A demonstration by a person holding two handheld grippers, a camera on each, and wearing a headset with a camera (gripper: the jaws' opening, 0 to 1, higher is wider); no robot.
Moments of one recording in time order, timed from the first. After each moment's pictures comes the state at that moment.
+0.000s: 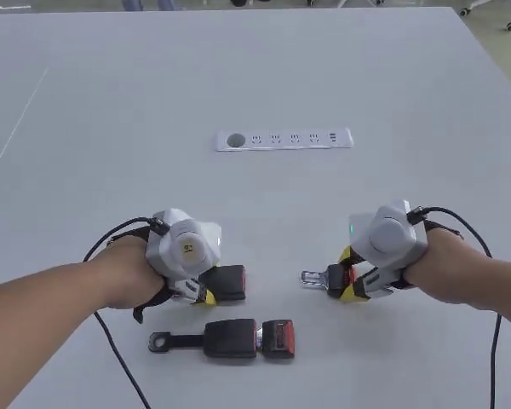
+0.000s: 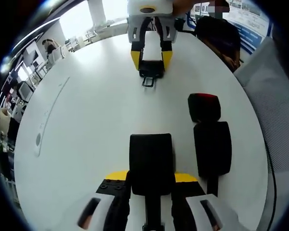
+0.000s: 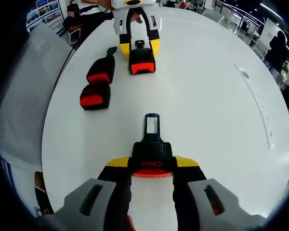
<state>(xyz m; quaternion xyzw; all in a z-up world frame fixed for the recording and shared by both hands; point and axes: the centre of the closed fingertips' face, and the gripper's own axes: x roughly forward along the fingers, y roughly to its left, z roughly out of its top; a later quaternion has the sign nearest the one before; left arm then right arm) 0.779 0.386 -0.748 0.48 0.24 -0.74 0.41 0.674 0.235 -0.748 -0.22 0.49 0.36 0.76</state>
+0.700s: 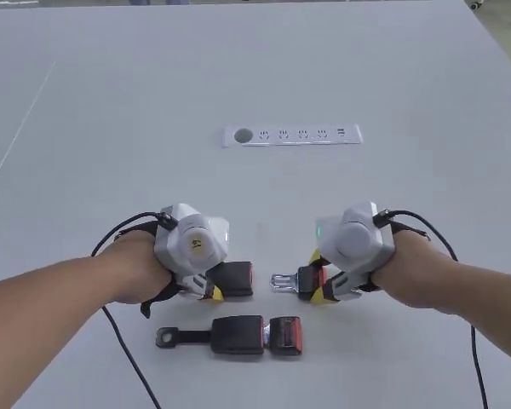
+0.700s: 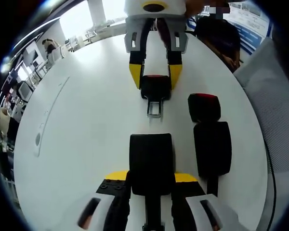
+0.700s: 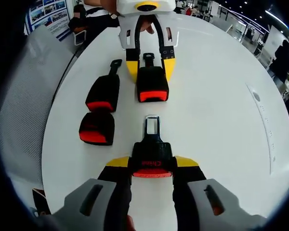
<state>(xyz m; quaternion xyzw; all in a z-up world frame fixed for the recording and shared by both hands) 0.780 0.385 -0.748 0.48 0.24 -0.74 0.41 0.709 0.299 -0.745 -0.23 0.46 0.38 0.77</state>
